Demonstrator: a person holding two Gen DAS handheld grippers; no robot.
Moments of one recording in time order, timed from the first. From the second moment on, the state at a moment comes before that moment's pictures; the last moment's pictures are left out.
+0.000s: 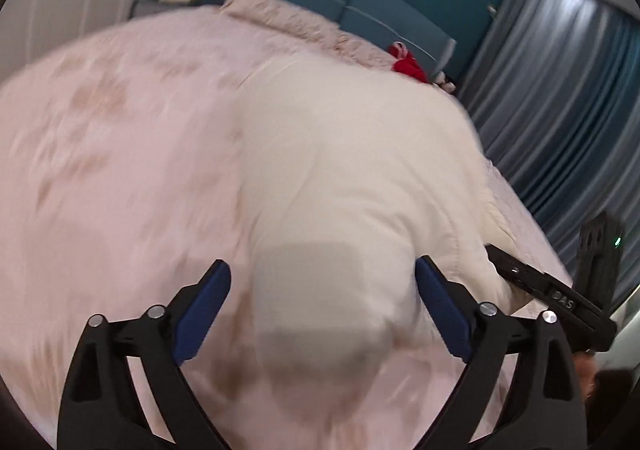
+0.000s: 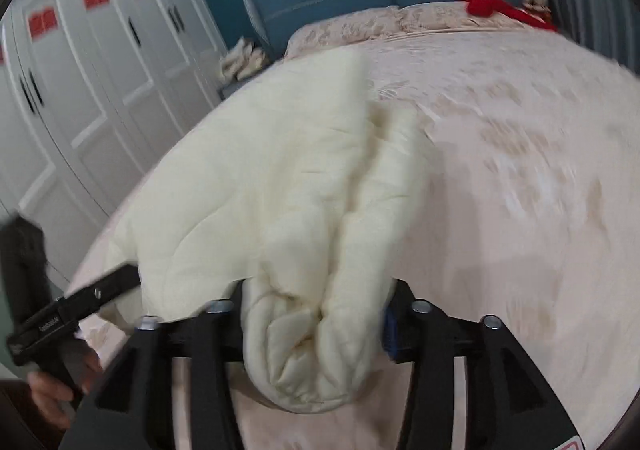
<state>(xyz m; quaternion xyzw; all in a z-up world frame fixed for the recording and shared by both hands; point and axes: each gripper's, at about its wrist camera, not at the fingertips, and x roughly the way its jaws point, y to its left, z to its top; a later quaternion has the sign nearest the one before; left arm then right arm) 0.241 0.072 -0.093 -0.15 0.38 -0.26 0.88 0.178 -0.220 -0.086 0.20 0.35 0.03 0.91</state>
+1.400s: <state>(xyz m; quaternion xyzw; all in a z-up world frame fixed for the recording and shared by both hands) 0.246 -0.030 -0.052 0.04 0.47 -0.08 0.88 0.227 -0.188 -0.085 0.08 0.49 -0.08 0.87</state>
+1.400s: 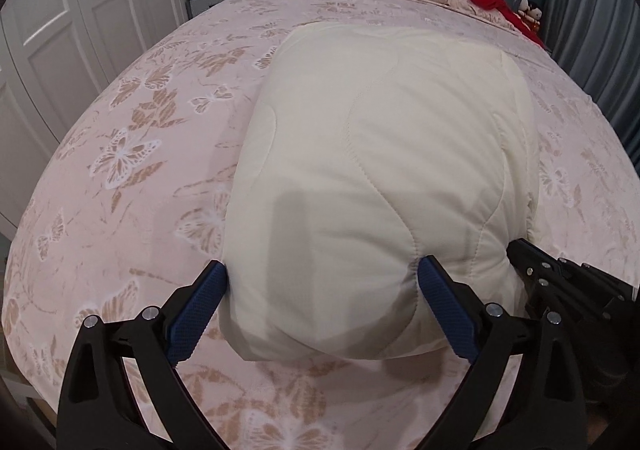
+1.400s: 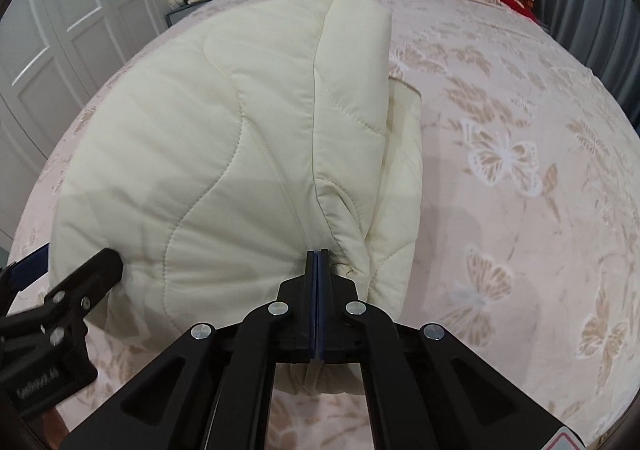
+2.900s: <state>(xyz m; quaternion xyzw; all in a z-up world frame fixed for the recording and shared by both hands) 0.144 -0.031 -0.033 0.07 0.45 -0.02 0.89 0.095 -0.162 -0.038 0.12 0.43 -0.08 0.89</state>
